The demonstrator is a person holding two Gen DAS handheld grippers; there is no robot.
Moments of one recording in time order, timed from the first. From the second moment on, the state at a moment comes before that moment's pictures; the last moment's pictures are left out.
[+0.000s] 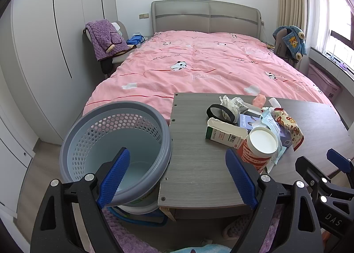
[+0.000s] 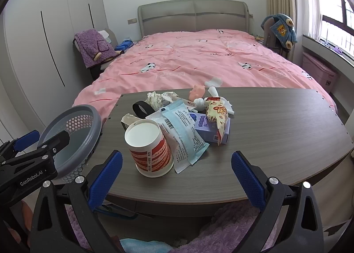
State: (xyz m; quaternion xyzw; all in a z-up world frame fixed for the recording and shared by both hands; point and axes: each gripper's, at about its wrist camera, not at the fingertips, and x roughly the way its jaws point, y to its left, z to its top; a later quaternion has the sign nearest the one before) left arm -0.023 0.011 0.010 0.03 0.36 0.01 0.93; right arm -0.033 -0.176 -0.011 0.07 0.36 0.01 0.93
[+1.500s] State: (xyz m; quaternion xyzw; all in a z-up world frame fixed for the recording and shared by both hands) left arm 0.015 -0.098 -0.053 0.05 0.42 -0.09 0.90; right arm -0.026 -0.297 -0.079 0.18 0.38 -0.04 0.91
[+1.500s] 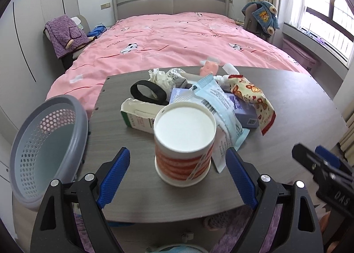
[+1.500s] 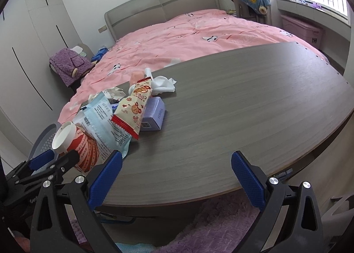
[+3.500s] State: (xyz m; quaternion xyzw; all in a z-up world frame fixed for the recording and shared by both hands) left arm 0.018 0.037 -0.020 0.00 0.36 0.03 0.93; right arm 0.055 -0.165 -0.086 -0.02 0.39 0.06 0.92
